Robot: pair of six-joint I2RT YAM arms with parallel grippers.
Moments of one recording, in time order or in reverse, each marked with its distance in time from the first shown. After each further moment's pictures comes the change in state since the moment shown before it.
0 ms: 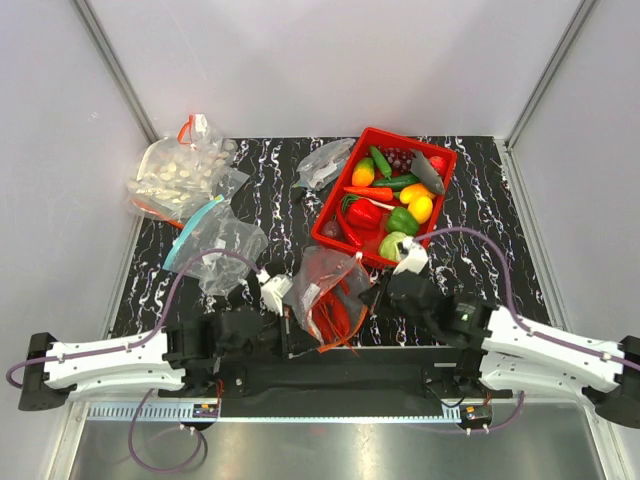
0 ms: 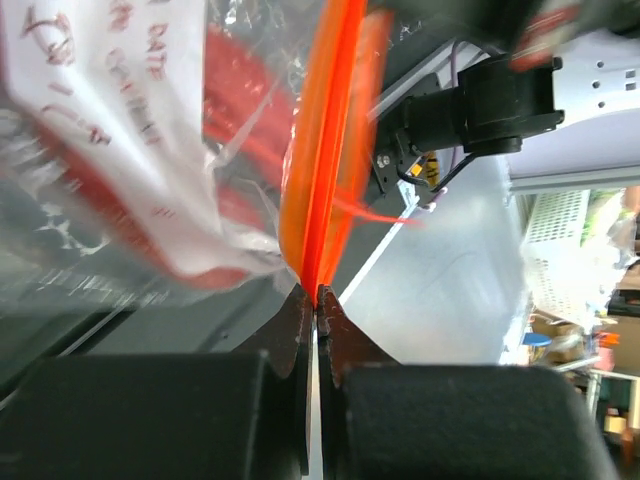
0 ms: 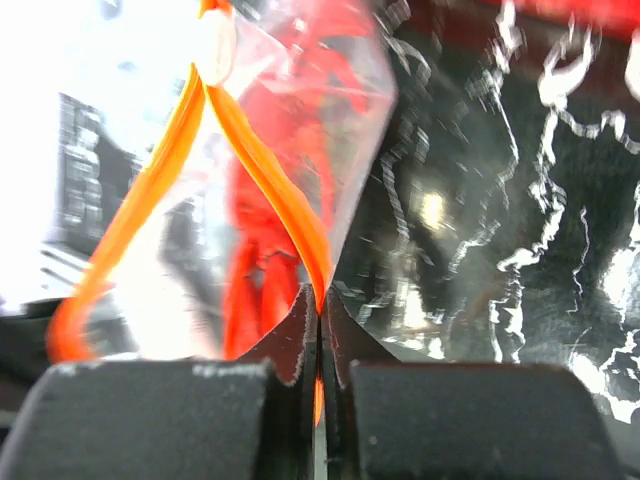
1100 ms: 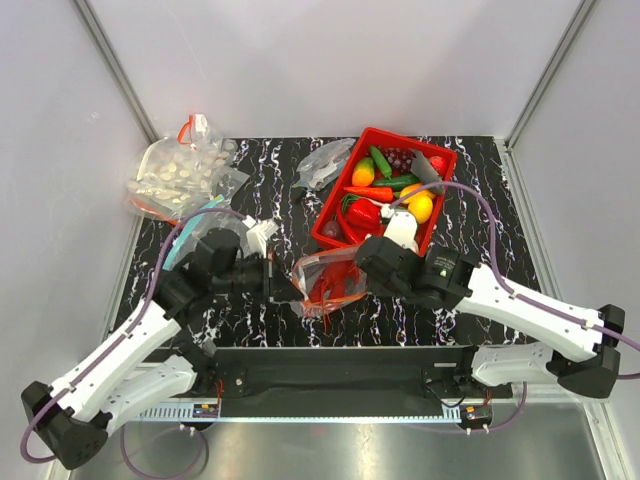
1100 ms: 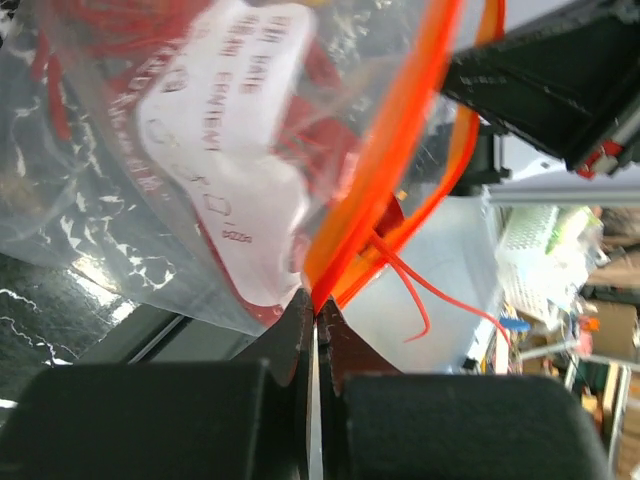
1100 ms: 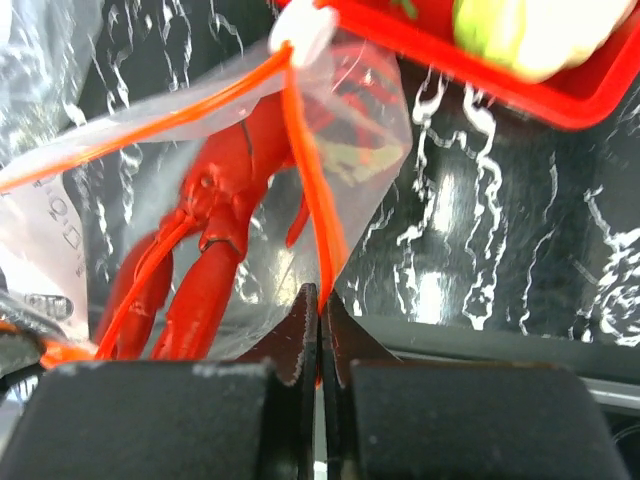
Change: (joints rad) left arm 0.666 0.201 0.372 -0.310 0.645 0.318; right arm 0.002 0.310 0.629 -0.652 0.118 -0.051
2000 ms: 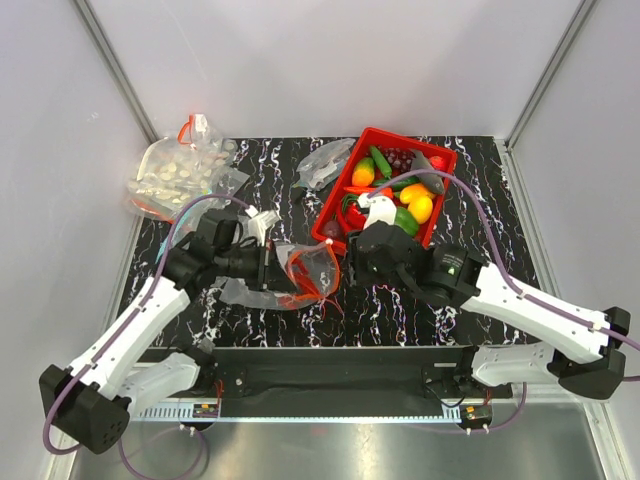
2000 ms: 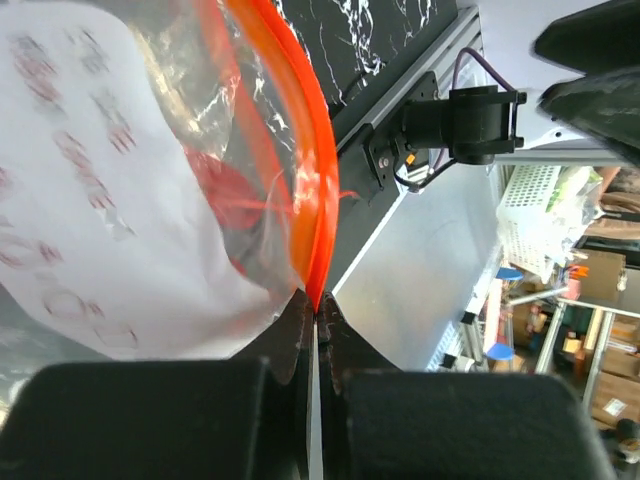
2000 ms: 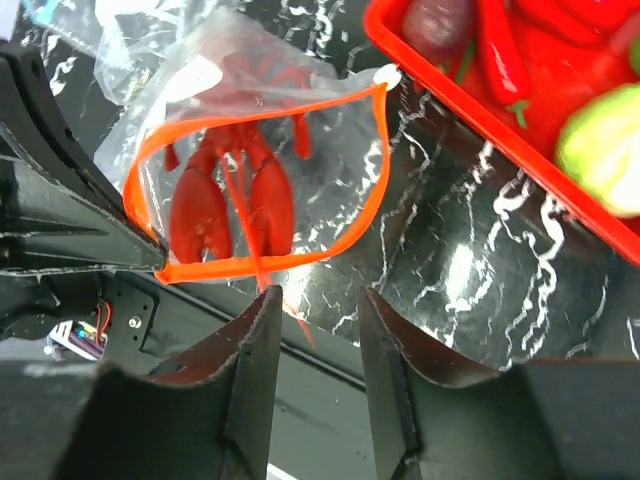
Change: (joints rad) left arm 0.207 0.170 0.100 -0.137 0.245 0.224; right arm -0.002 0.008 0.087 0.190 -0.093 -0.306
